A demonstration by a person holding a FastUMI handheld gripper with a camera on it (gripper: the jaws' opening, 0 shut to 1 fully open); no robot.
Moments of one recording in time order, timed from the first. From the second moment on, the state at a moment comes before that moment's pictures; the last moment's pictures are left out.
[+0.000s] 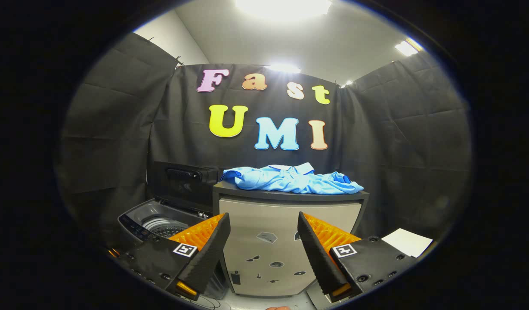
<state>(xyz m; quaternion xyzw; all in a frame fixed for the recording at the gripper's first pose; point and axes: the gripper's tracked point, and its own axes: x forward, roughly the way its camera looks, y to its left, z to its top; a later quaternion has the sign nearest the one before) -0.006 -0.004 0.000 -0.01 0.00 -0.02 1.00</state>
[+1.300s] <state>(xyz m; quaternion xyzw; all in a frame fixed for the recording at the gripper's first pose) 0.097 -0.114 0.051 0.06 0.08 -0.07 0.99</state>
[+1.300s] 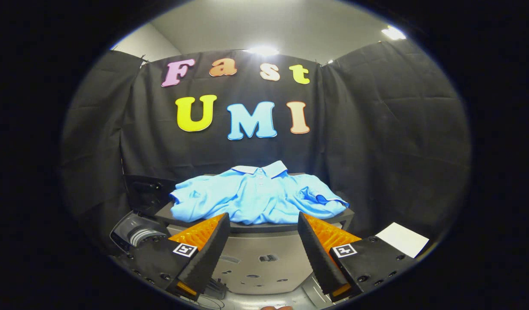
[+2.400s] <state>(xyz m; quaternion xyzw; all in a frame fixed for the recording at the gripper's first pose) 0.219 -0.095 0.013 0.03 0.28 0.06 0.96</state>
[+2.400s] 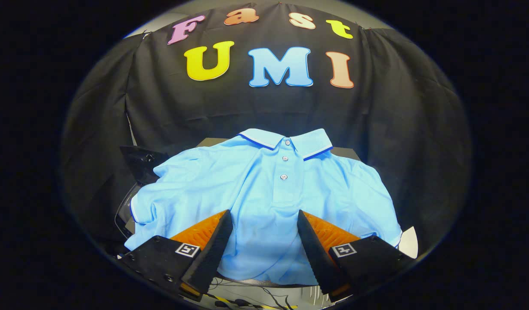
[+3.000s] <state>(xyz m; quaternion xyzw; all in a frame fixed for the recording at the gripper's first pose) 0.222 -0.095 0.017 0.05 0.28 0.09 0.96</state>
